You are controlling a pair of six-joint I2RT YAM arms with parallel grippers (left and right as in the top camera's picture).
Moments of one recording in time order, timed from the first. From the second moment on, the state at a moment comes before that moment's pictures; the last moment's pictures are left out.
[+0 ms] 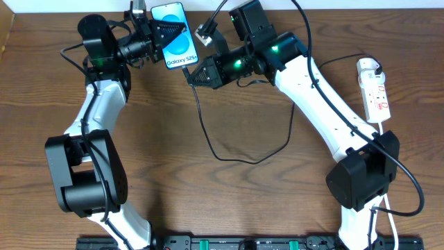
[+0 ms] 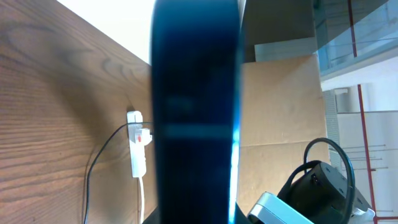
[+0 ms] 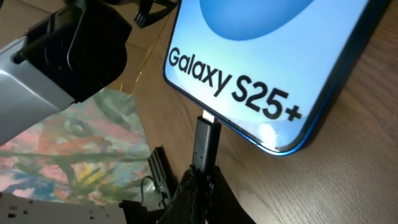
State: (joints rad) left arm 0.12 1.88 1.30 0.54 1.25 -1.37; right arm 0.55 2.04 1.98 -0.79 -0.88 0.28
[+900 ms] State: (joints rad) left arm 0.11 1.88 1.30 0.54 1.11 -1.30; right arm 0.55 2.04 1.98 -0.70 -0.76 0.57
